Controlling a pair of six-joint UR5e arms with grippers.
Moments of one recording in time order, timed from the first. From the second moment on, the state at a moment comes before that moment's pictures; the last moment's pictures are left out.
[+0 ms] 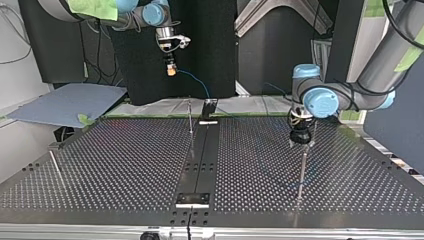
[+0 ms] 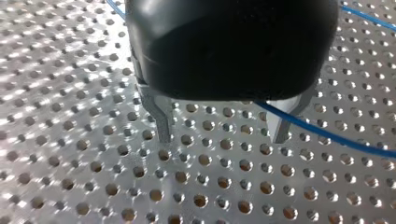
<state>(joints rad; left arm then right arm) 0.01 -1.89 -1.80 -2.74 -1.65 -2.47 2.10 -0.56 2.05 -1.42 1.60 1.64</state>
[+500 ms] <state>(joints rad) 0.05 -1.81 -1.89 -2.60 -1.66 -2.63 2.10 -0.56 2.04 -1.42 1.60 1.64</state>
